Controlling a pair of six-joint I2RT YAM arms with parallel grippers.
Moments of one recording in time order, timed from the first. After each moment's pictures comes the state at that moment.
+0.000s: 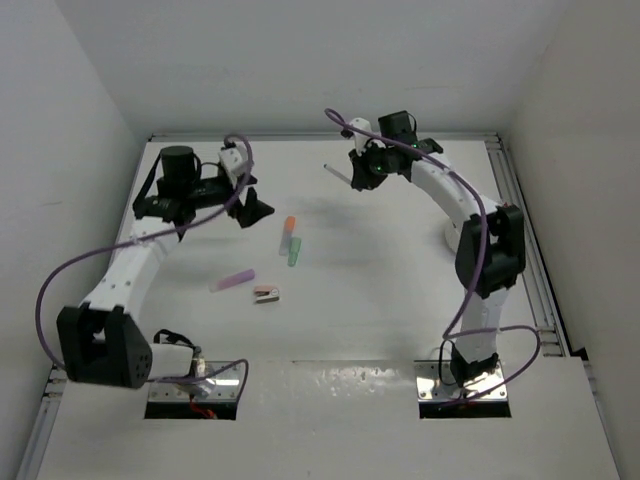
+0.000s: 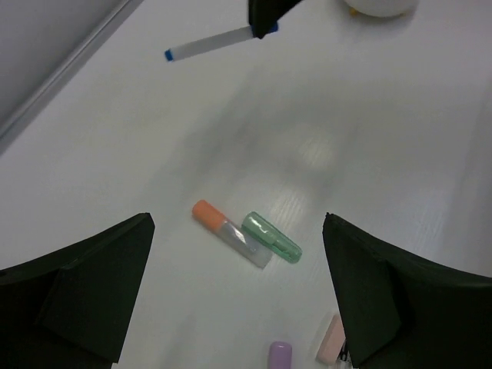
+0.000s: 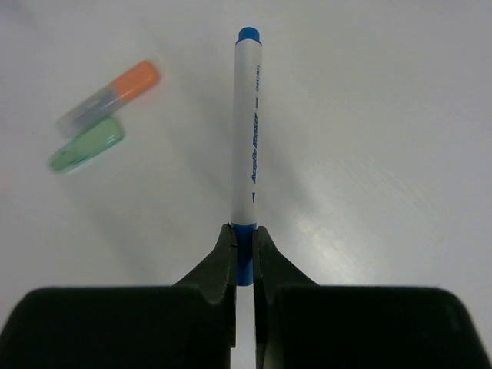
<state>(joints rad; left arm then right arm) -0.06 1.35 1.14 -0.26 0.87 0.36 0.33 2.02 1.71 -0.55 -0.39 -0.37</state>
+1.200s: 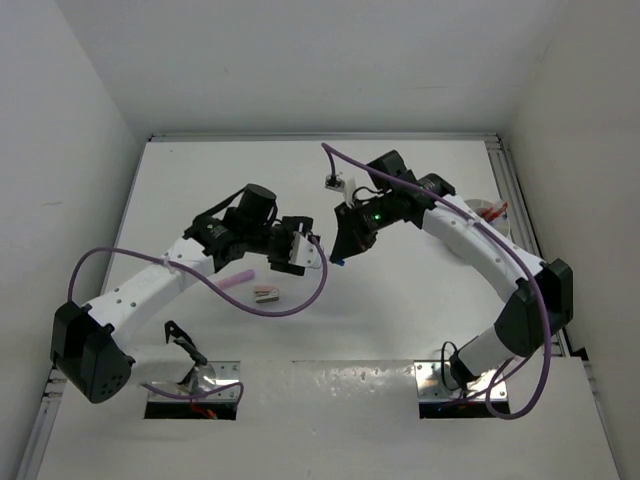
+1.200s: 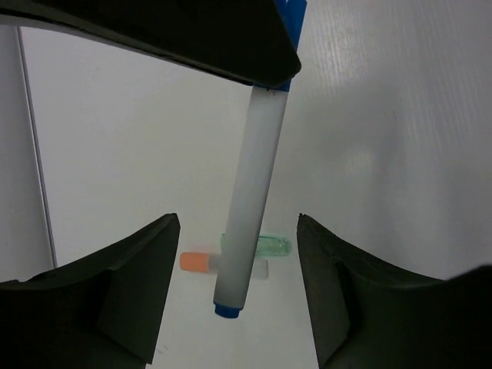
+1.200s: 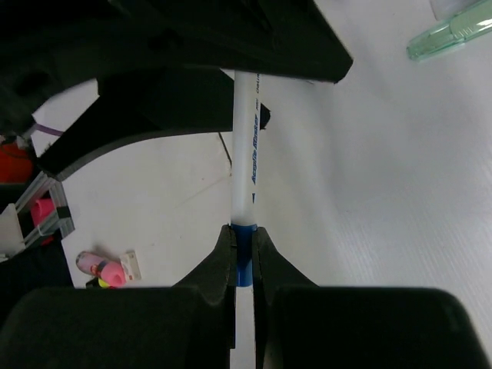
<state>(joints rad) -0.62 1.23 1.06 -0.55 0.56 1.08 0.56 1.55 1.37 -0.83 -0.78 -0.06</state>
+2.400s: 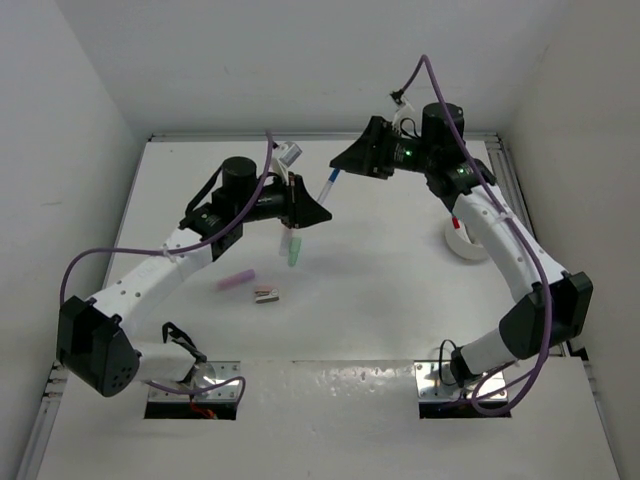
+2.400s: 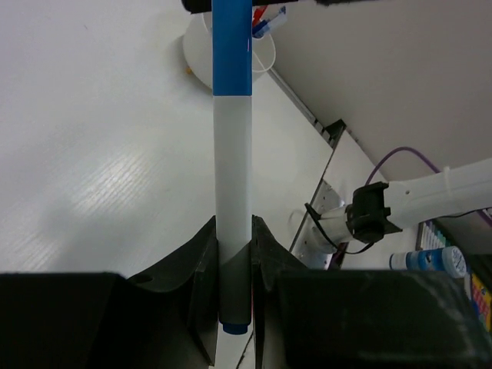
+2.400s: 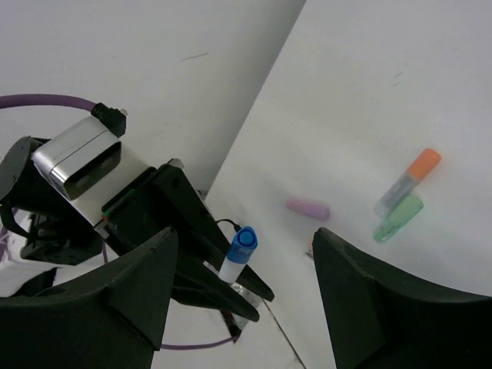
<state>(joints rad) -0.52 1.28 1.09 -0.06 0.63 -0.47 0.34 1.50 1.43 -0.24 -0.72 0.66</state>
